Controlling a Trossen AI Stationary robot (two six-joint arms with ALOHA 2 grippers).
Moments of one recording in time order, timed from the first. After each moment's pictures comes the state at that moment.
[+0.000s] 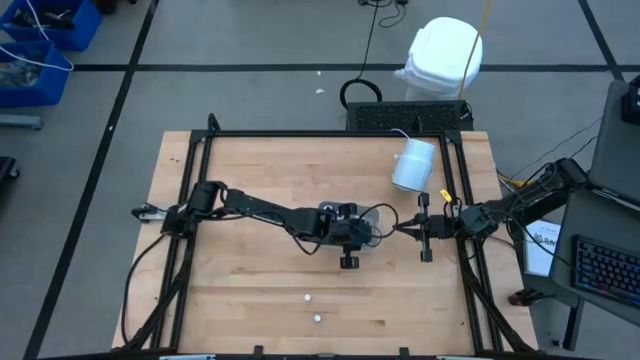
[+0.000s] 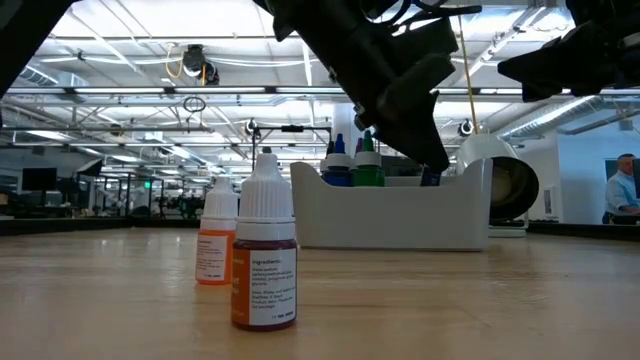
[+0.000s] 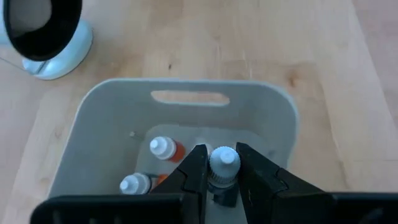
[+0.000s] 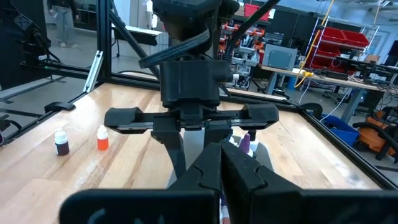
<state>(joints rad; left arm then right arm) -0.14 2.17 1.69 -0.33 -0.23 0.02 0.44 0.52 0.09 0.40 0.44 -0.12</state>
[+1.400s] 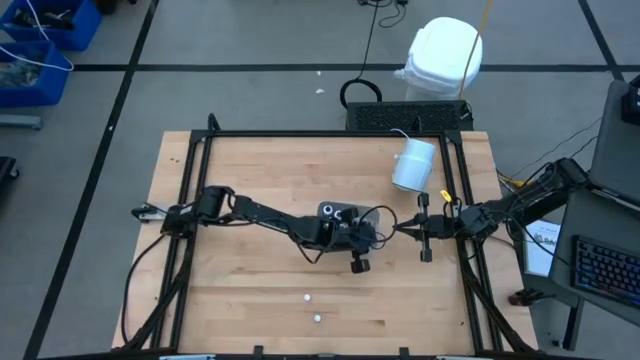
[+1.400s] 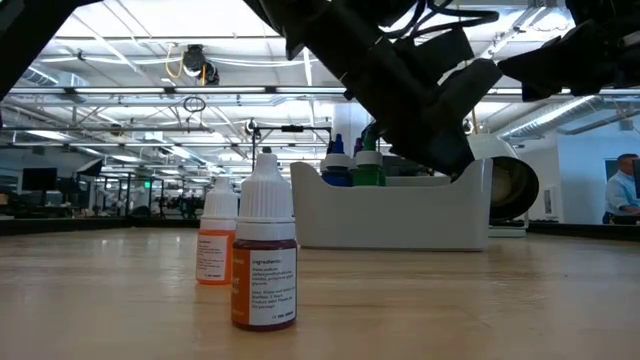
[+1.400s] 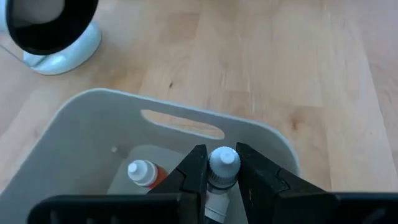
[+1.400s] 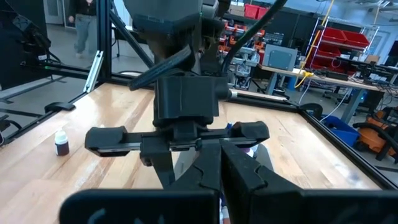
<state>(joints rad) -0.16 2.24 1.69 -0.16 -0.31 -0.14 0.44 0.53 0.09 0.41 0.44 -0.12</state>
